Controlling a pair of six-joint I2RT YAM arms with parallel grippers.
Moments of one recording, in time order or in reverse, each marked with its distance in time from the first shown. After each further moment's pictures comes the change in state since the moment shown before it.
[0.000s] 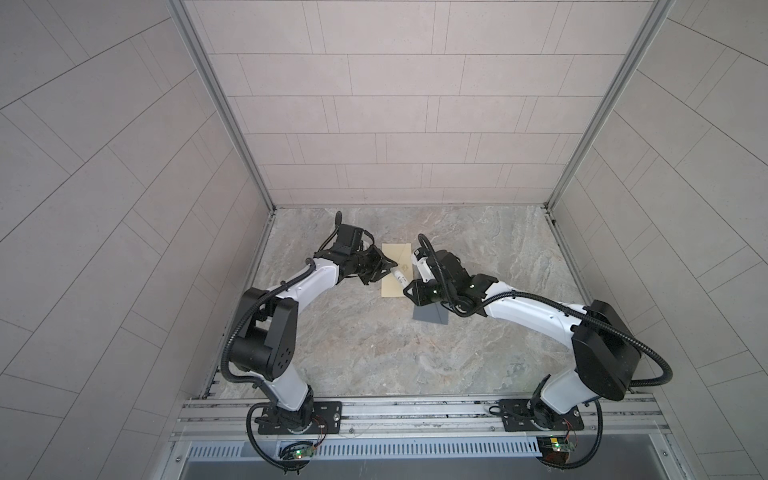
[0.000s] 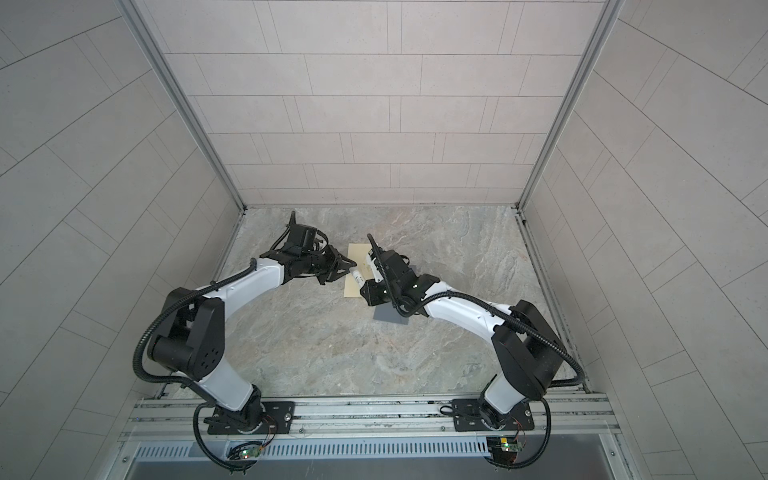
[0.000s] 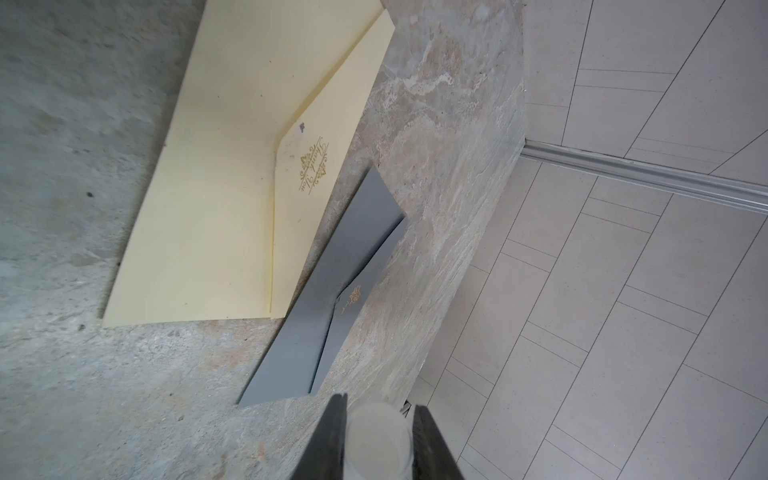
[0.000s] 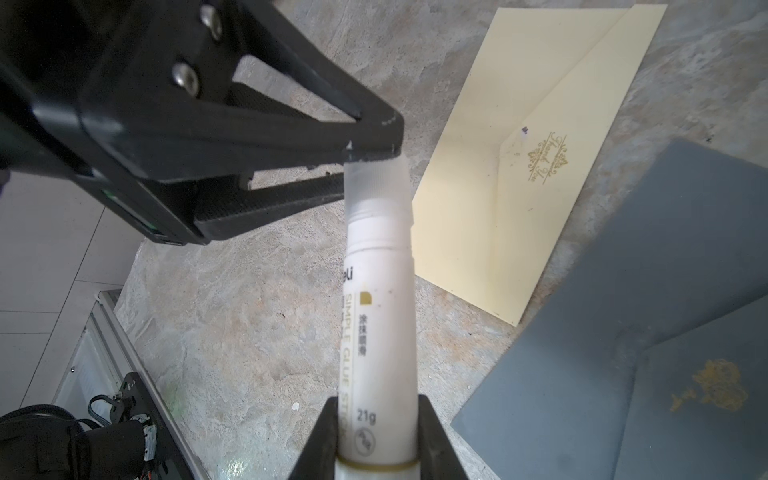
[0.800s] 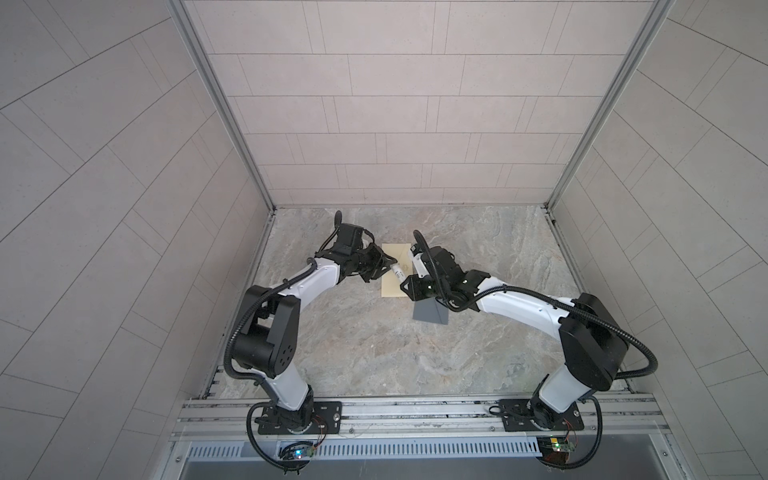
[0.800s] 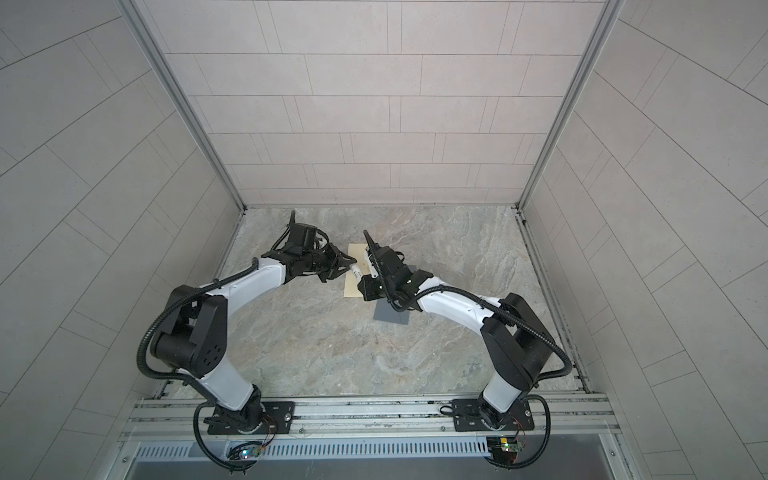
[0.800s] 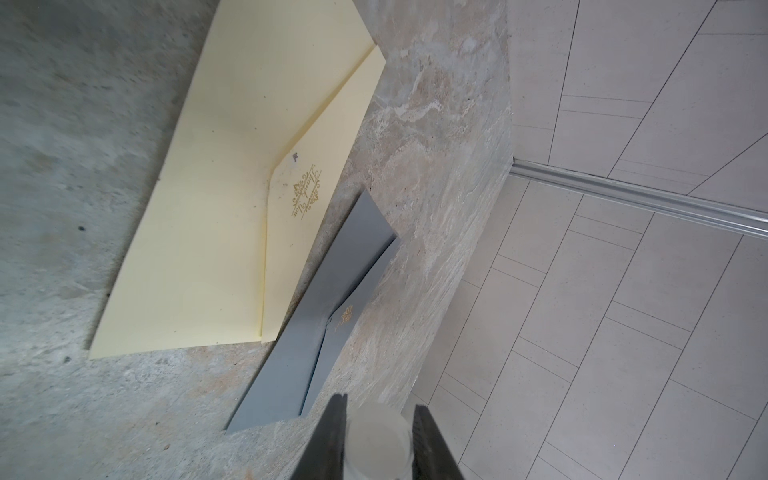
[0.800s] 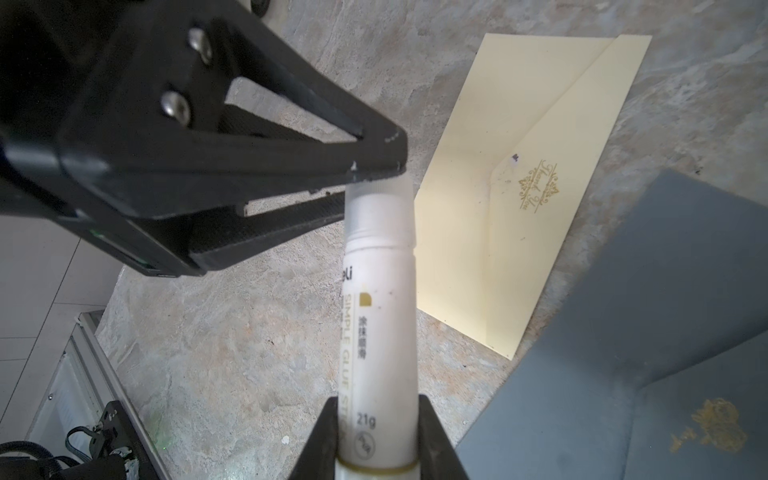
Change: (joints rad) left arm -0.001 0.016 0.000 0.058 -0.033 -0.037; right arm -0.003 0.077 0.068 0.011 0.038 0.000
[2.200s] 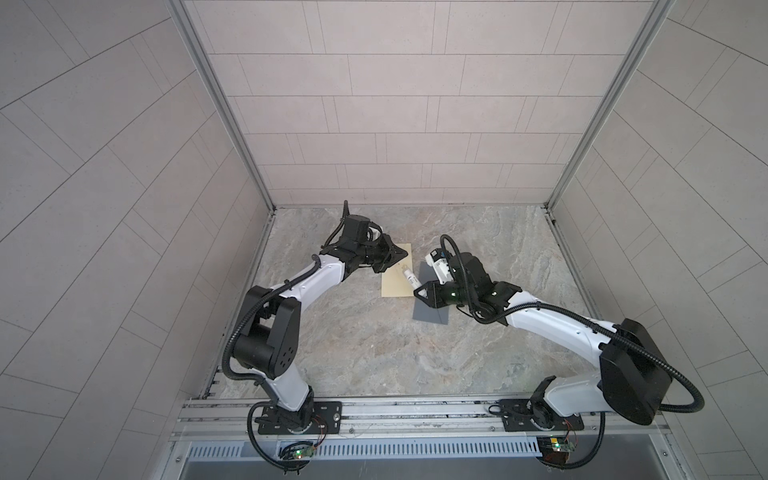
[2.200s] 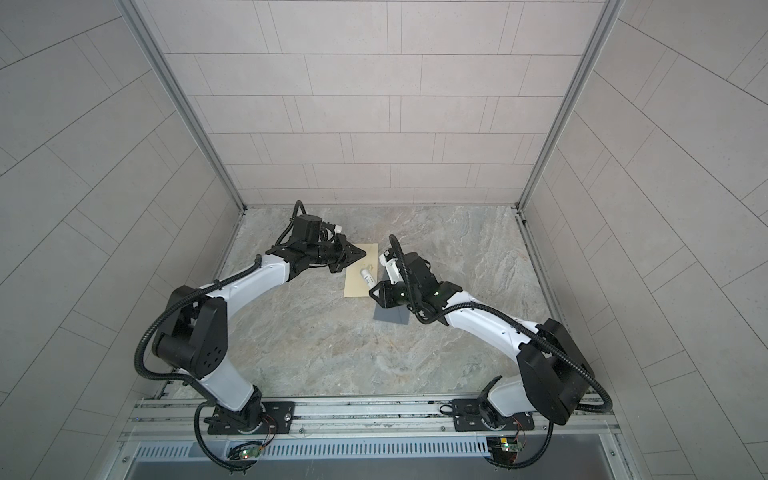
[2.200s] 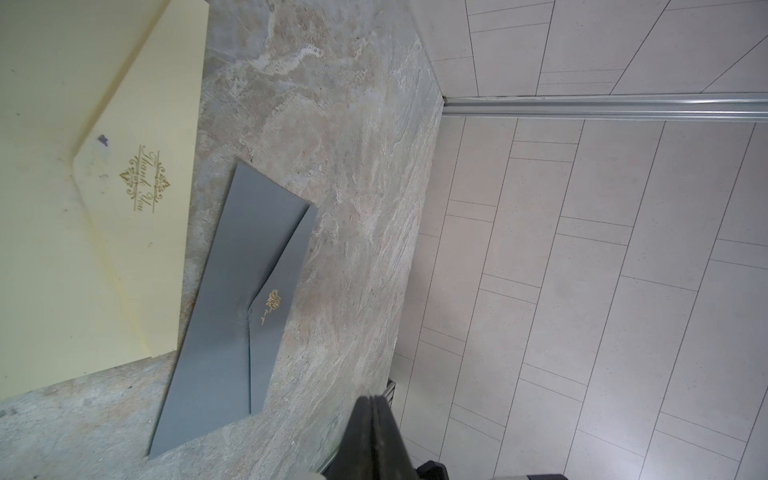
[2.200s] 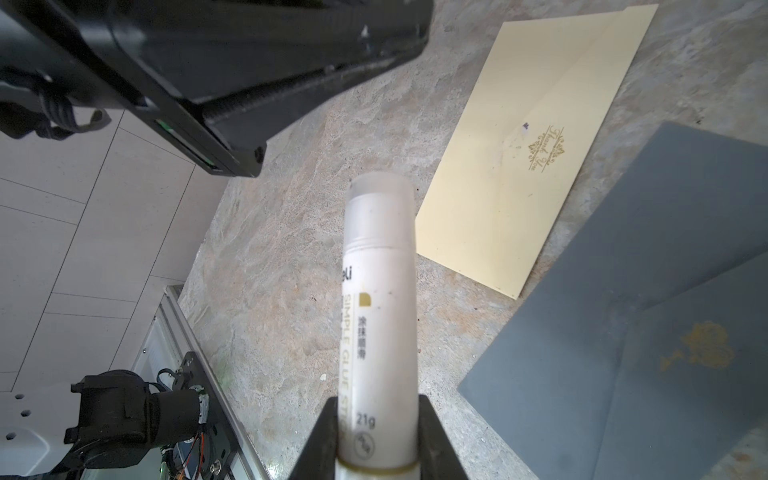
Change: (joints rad) left arm -0.051 0.001 0.066 0.100 0.103 0.066; right arm -0.070 -0.245 -0.225 0.068 -0.181 0.024
